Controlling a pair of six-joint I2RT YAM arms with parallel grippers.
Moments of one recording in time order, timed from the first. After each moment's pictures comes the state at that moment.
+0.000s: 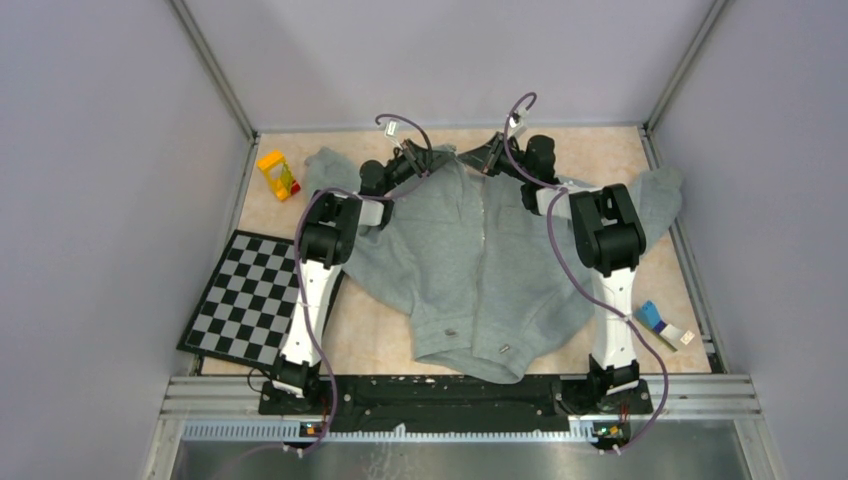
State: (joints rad) left arm -0.29 2.57 1.64 1.40 0.72 -1.18; right arm 0.26 2.24 1.41 0.84 -0.70 0.84
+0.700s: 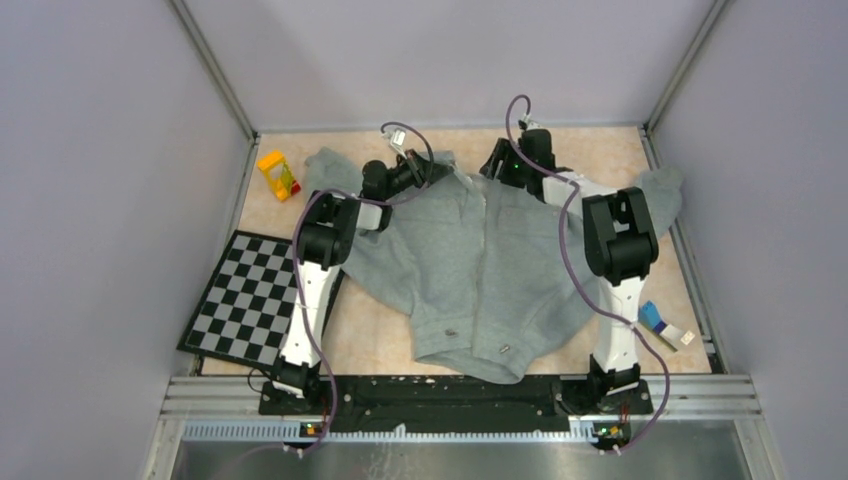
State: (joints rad) left arm -0.30 2.54 1.55 1.22 0.72 -1.01; right arm 0.26 2.12 1.45 0.14 -0.24 0.51
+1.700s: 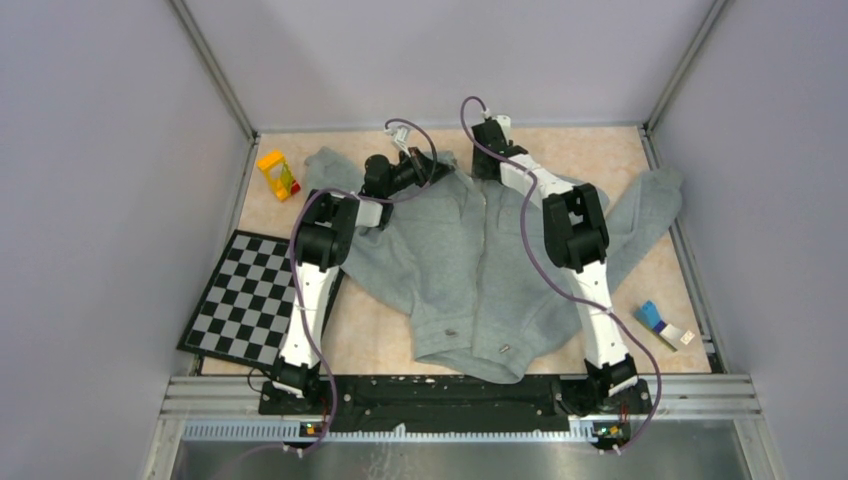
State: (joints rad) left arm -0.31 2.48 1.54 1.08 0.71 -0.86; right arm 0.41 2.44 2.03 -0.39 0.37 0.35
